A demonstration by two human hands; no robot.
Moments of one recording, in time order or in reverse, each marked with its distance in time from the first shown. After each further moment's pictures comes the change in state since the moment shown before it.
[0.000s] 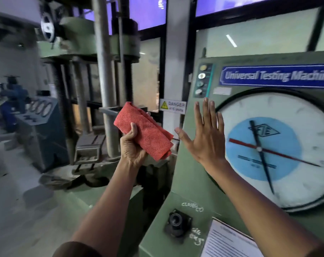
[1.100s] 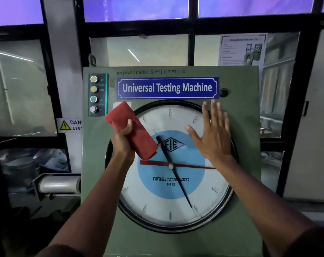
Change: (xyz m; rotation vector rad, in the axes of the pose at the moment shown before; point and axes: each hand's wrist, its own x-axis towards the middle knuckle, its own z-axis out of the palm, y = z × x) left_hand 0.230 -0.279 0.060 0.311 0.125 -0.146; right_hand 0.020 0.328 -0.055 -0.562 0.034 0.336
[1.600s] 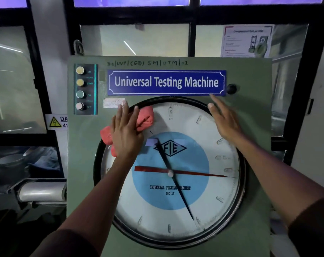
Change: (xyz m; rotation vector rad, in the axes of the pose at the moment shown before) left_hand 0.065 -0.042 -0.002 1.455 -0.001 0.900; right_hand 0.083 0.065 0.068 0.729 -0.235 0.201
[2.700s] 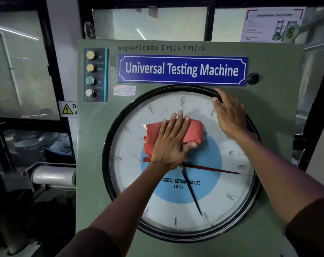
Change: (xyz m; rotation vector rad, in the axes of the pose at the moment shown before) left_hand -0.055 0.038 0.068 0.184 -0.384 0.302; right_hand 0.010 -0.003 0.038 -0.324 0.099 -0.101
